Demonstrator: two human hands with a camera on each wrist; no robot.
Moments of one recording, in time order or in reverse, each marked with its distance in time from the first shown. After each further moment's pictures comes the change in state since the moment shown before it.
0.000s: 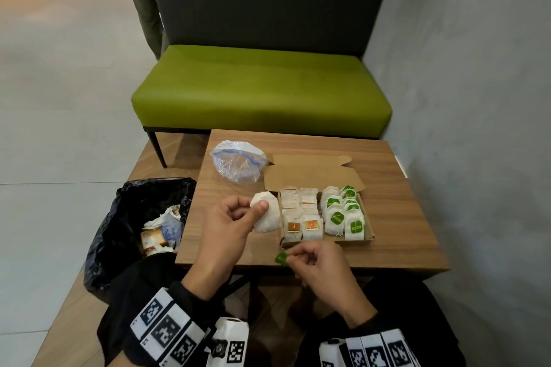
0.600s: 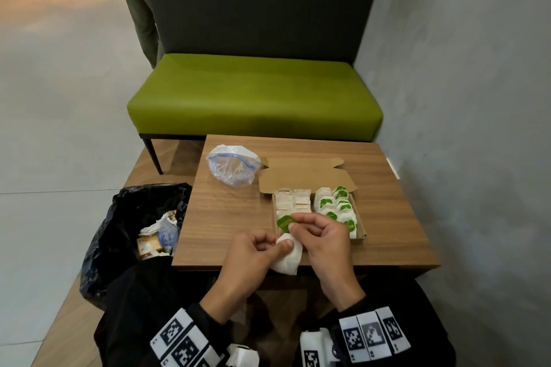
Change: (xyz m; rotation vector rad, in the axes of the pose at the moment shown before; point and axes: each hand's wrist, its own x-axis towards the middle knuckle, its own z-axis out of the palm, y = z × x) left_hand -0.033 -0.025 0.019 0.108 -0.245 -0.201; right_hand 0.008 -0.020 0.000 0.601 0.334 -0.116
